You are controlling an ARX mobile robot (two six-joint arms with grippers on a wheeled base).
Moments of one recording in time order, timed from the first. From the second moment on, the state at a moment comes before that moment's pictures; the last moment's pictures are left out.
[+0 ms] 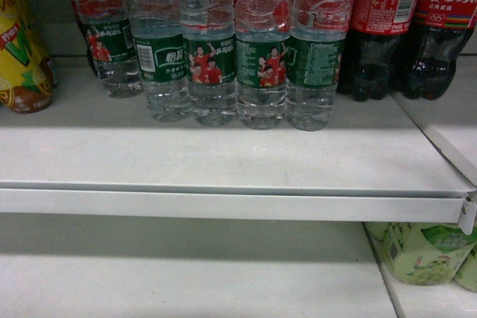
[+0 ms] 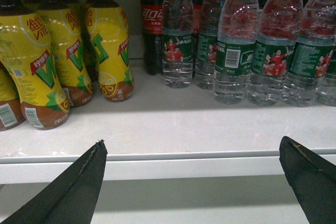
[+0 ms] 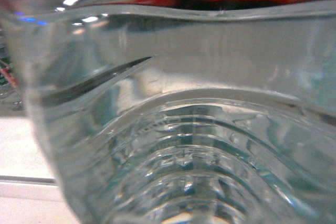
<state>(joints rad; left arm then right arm) 0.00 0.01 0.01 0.00 0.00 0.00 0.07 1.07 0.33 0.58 -0.13 0.10</state>
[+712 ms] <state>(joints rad) 0.00 0.01 0.01 0.00 0.00 0.00 -0.19 0.75 0.24 0.43 -0.24 0.14</state>
